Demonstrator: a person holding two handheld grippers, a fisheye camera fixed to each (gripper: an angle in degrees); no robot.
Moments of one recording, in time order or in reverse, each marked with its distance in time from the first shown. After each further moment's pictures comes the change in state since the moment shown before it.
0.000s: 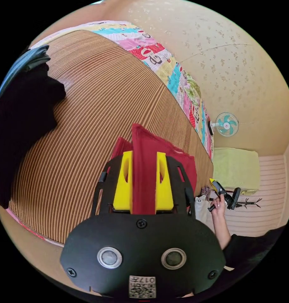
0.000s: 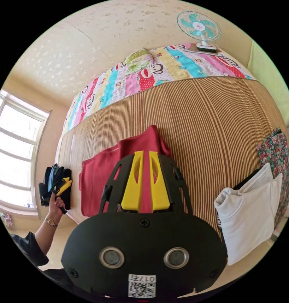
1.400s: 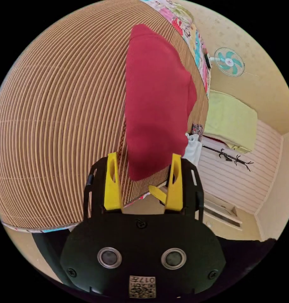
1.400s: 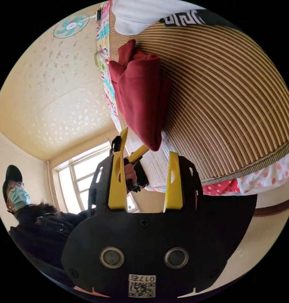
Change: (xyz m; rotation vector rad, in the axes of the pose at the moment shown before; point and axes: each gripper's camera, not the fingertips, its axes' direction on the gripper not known) left arm 0.130 0.185 0.315 -0.675 0.189 0.057; right arm 0.235 0.160 -0.100 -0.119 -0.964 0.759
